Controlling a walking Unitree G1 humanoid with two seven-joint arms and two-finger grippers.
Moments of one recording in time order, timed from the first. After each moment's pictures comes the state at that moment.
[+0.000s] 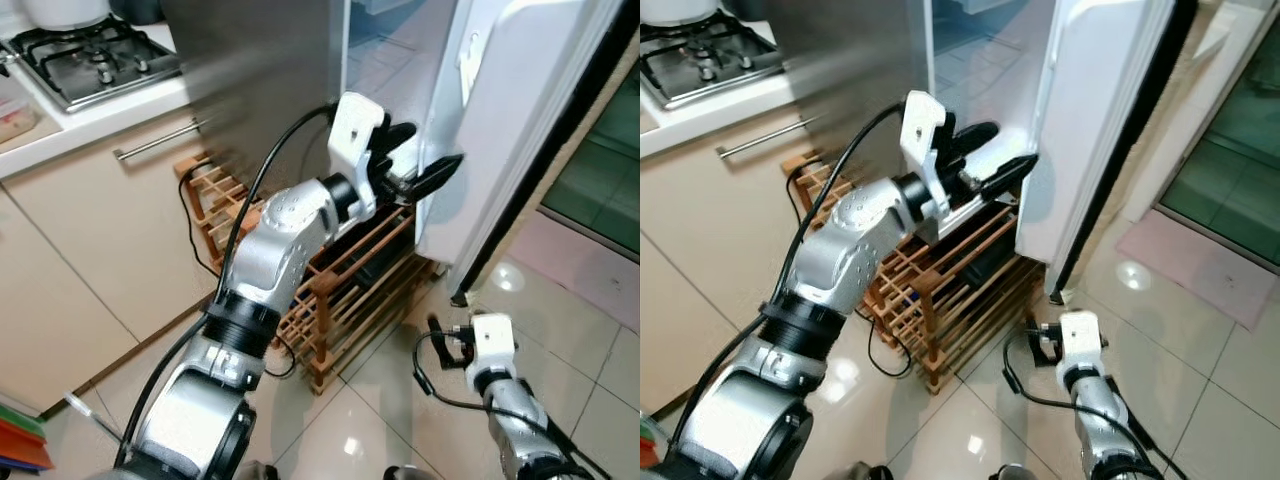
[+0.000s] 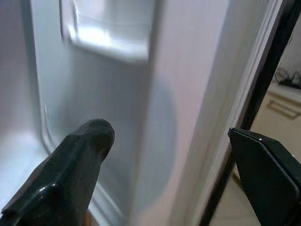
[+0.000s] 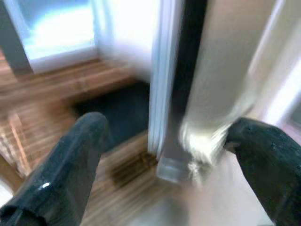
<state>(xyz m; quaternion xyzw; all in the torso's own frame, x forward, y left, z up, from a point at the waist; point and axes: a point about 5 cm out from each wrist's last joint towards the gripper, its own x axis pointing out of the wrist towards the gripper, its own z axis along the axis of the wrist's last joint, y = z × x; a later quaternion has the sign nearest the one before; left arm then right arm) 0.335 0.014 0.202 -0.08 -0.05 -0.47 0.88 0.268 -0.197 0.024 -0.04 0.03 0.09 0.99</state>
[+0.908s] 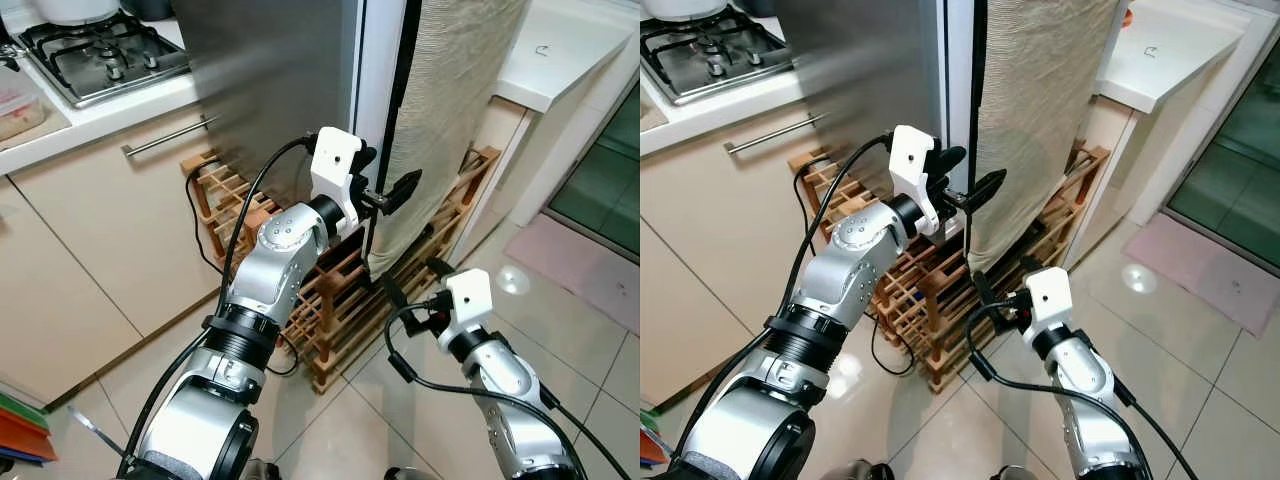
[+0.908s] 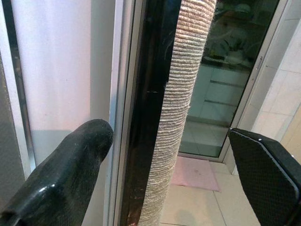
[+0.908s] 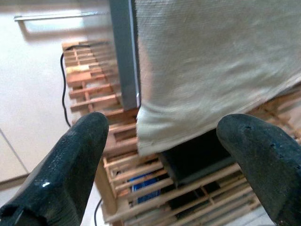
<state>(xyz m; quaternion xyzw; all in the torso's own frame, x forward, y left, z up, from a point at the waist) 0.349 0.023 0.195 -0.07 -0.05 -0.39 0.92 0.254 -0.154 0.064 -0.03 0.03 0.19 0.98</state>
